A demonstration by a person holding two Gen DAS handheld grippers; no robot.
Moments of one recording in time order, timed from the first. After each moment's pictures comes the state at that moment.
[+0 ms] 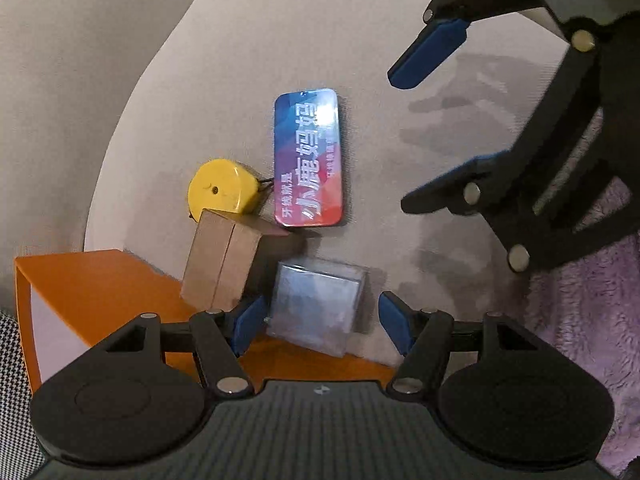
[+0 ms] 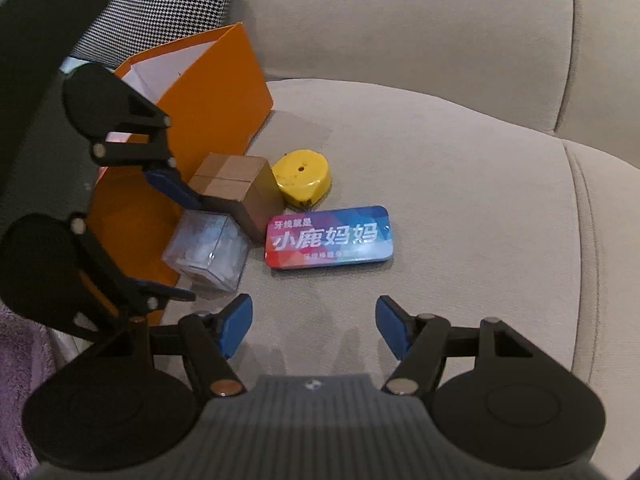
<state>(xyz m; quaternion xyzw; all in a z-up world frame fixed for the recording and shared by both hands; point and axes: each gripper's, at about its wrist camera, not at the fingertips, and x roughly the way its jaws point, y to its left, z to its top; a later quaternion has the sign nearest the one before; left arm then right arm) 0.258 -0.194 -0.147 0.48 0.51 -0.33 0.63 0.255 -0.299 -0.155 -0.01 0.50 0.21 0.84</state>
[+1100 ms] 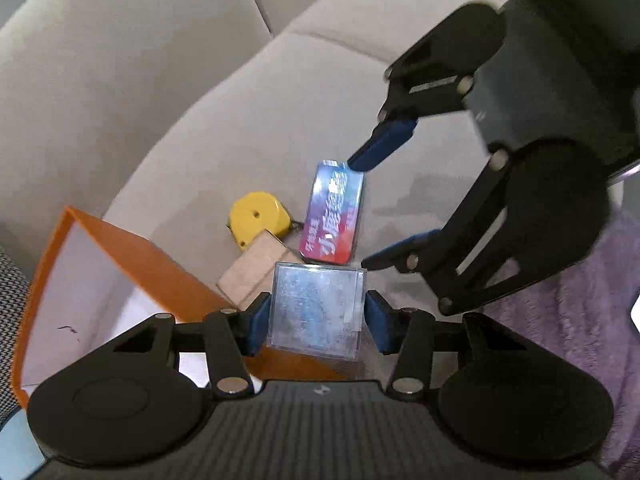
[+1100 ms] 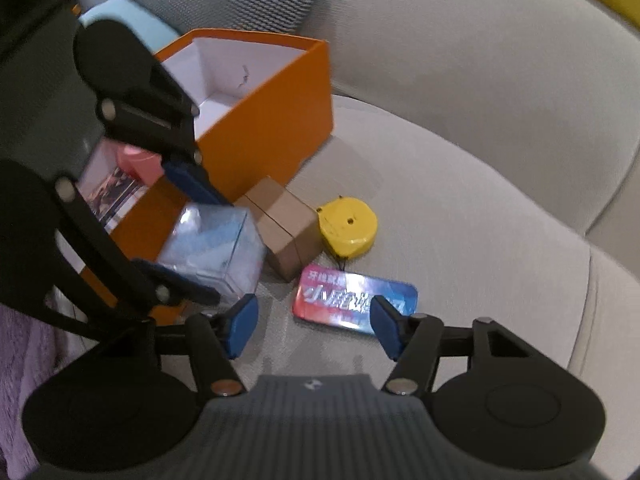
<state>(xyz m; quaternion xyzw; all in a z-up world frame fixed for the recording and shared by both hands) 0.262 -0.151 -0.077 0.33 0.50 -0.36 0.72 0.282 -0.251 -0.121 -0.15 0.48 0.29 0.81</state>
